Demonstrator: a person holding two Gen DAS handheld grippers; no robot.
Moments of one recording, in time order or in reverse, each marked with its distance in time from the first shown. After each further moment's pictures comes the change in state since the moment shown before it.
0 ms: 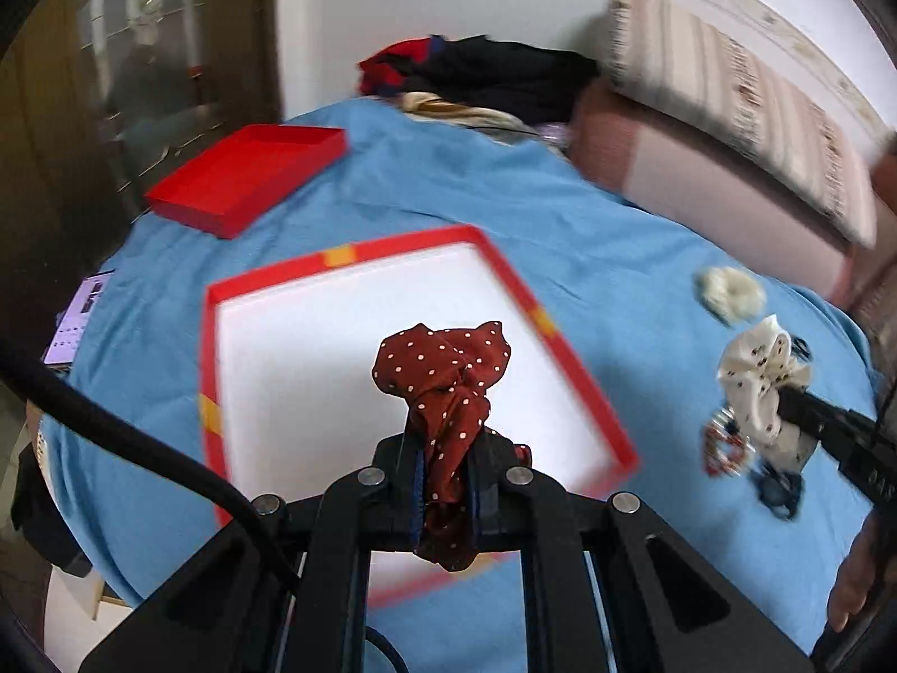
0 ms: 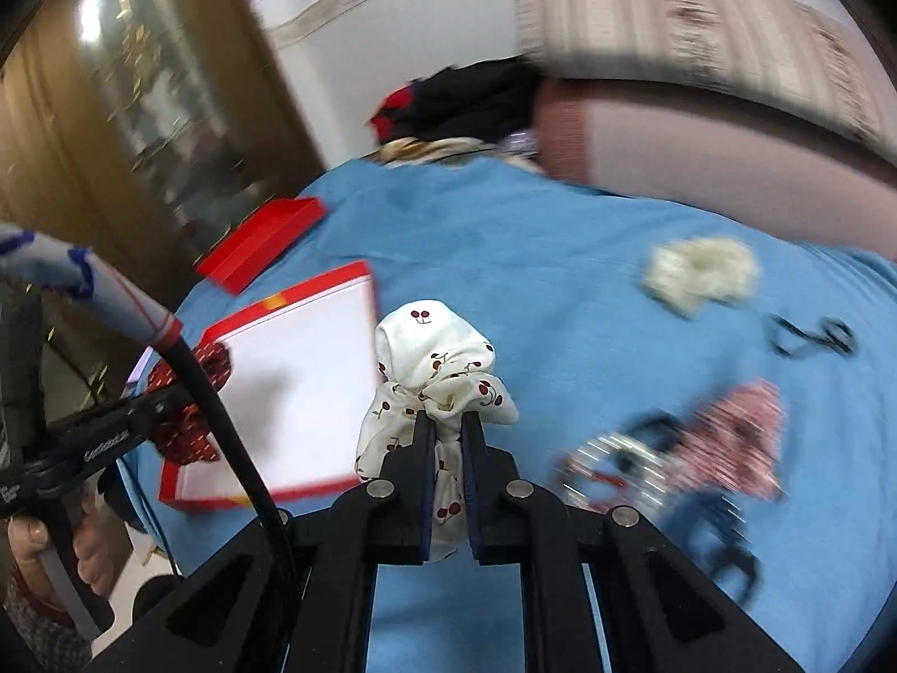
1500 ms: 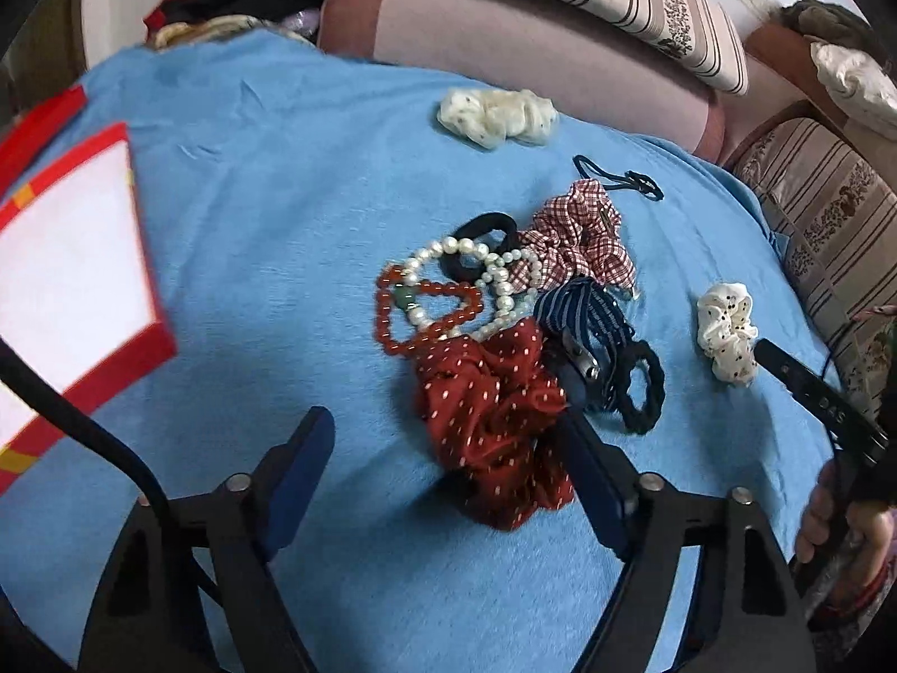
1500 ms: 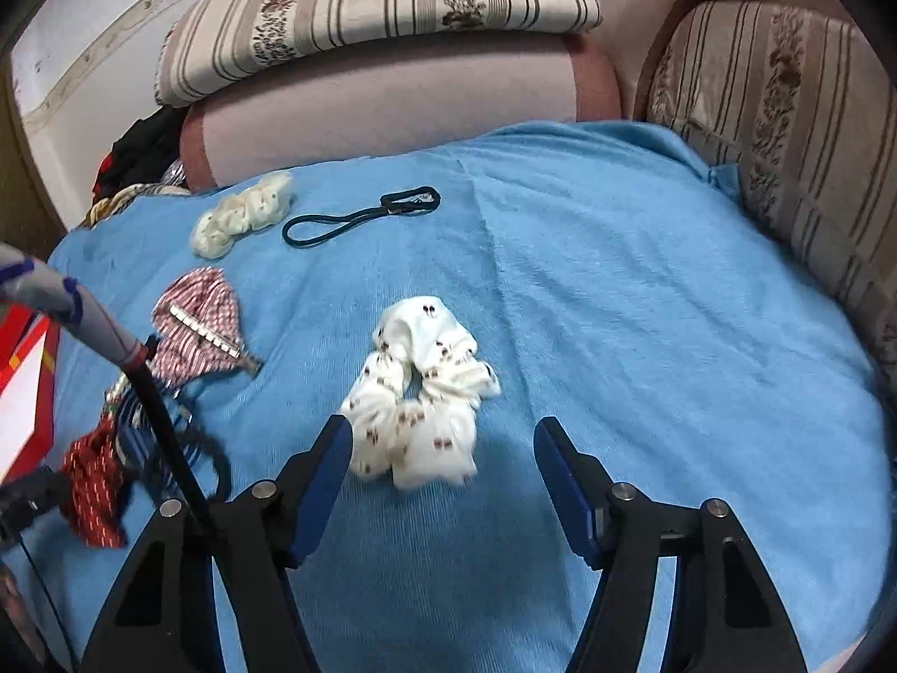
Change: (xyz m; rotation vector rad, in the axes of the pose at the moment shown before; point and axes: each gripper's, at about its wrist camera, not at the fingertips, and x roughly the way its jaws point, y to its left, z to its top) left arm 0.061 -0.239 -0.102 0.196 0.189 -0.331; right arm -0.127 -0.267 -0.144 0.400 -0.056 -0.541
